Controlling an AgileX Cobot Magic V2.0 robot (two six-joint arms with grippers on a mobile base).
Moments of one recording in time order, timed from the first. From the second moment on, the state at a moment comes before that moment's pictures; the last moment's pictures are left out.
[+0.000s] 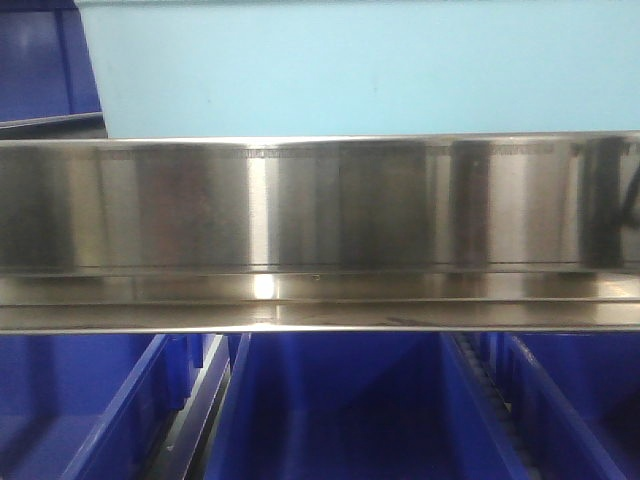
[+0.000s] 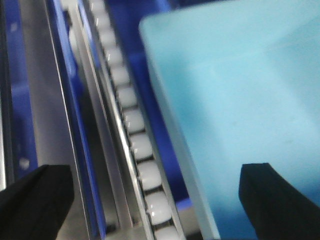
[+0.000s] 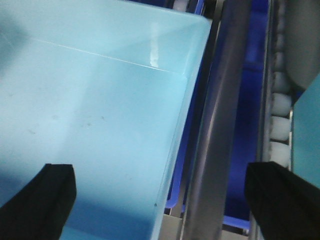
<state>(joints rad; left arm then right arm) -0.53 1.49 -1.66 0.07 1.17 -0.14 0.27 1.34 -1.55 0.12 1.21 -0.01</state>
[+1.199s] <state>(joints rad) -0.58 1.77 -1.74 0.07 1.23 -0.25 0.27 1.66 -1.57 0.10 1.19 0.08</state>
